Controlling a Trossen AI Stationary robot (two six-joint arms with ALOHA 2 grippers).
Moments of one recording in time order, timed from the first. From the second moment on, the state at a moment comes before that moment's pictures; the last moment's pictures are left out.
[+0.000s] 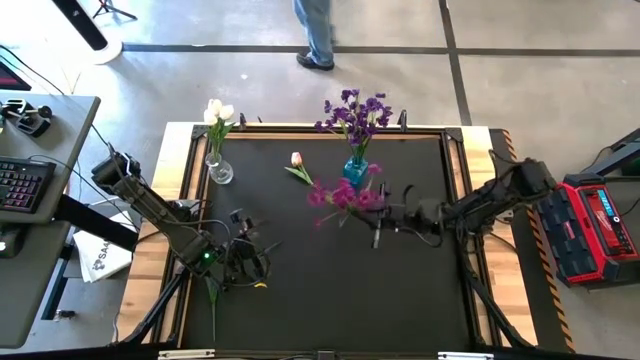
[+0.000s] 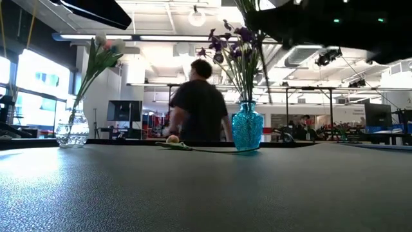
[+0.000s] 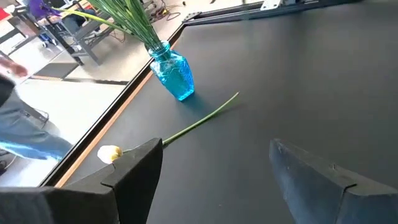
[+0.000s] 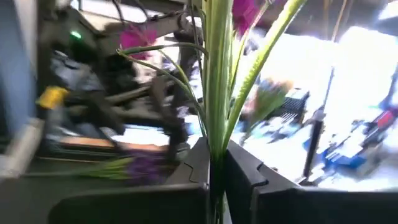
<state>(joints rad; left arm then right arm) -0.70 1.40 0.96 -0.60 -1.11 -0.62 0.19 1.49 0.39 1.34 0.32 -0.27</state>
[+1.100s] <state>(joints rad) -0.70 1.40 0.96 -0.54 -1.15 -0.58 -0.26 1.68 0.53 1.57 0.23 -0.38</state>
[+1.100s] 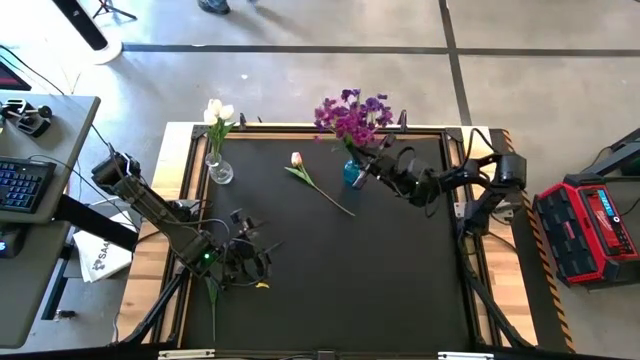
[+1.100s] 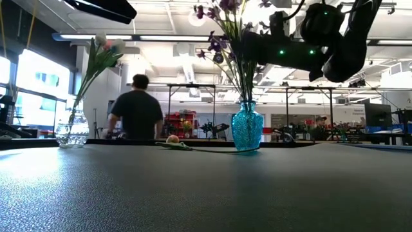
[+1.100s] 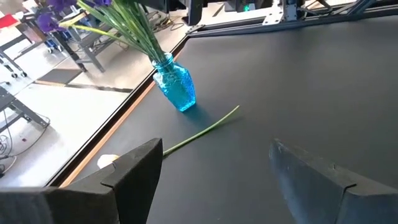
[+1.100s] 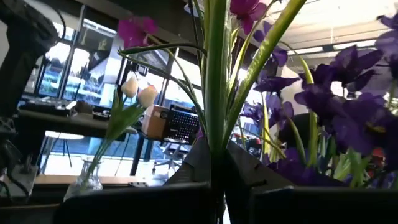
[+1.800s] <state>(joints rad) -0.70 1.40 0.96 -0.49 -1.14 -0.54 -0.25 1.67 0.53 1.37 0.34 -0.22</state>
